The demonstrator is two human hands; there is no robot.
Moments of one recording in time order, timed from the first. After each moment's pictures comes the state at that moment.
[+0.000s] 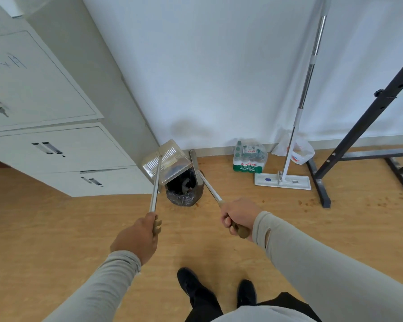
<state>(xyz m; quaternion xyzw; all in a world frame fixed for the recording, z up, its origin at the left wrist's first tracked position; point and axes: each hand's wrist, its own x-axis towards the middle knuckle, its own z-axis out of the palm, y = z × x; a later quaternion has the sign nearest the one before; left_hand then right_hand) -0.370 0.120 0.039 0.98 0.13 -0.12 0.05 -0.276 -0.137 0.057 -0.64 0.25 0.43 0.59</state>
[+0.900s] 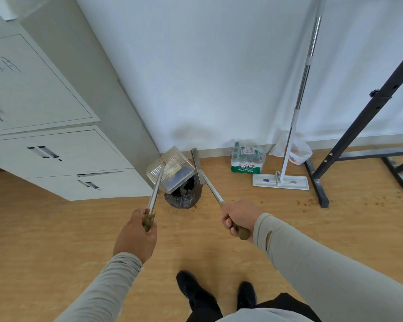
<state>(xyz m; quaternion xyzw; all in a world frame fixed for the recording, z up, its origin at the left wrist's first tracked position) -0.361 0.108 0.042 0.93 0.24 0.00 0.28 -0.272 -0.144 0.056 -0.63 0.25 0.42 0.61</state>
